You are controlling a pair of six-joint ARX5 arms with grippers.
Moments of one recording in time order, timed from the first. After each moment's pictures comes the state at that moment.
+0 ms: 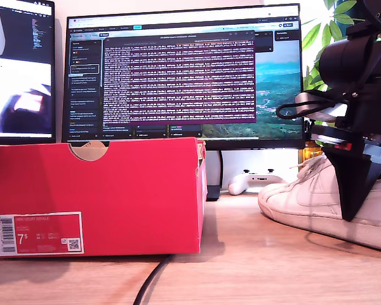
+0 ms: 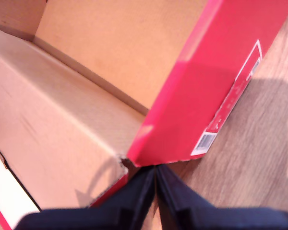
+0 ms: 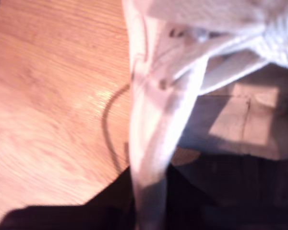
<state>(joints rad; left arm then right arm) -0.46 0.91 0.48 -0.40 -0.09 0.71 0.26 1.61 1.03 -0.79 -0.20 -0.13</state>
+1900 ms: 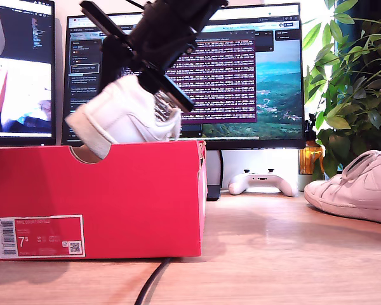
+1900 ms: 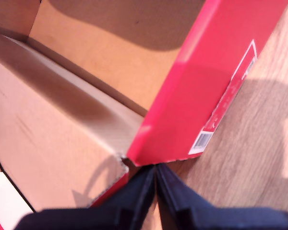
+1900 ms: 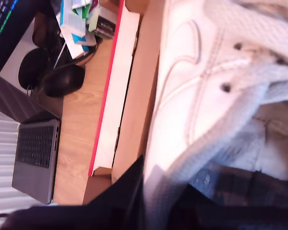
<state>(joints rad) -0.46 0.91 0.48 -0.40 -0.07 0.71 0.81 1.85 1.49 -0.26 -0.20 0.84</state>
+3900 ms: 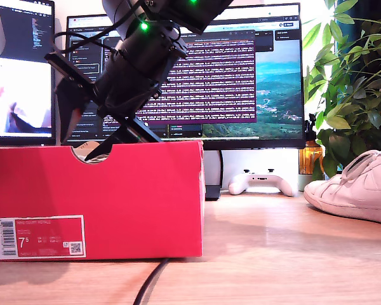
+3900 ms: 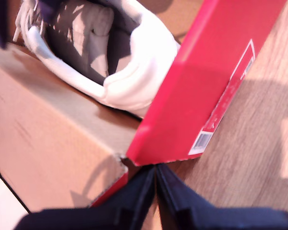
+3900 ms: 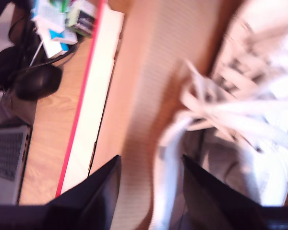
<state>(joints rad) -0.46 0.91 0.48 -0.41 -0.07 0.71 0.86 2.02 1.58 -0.21 -0.10 0.79</state>
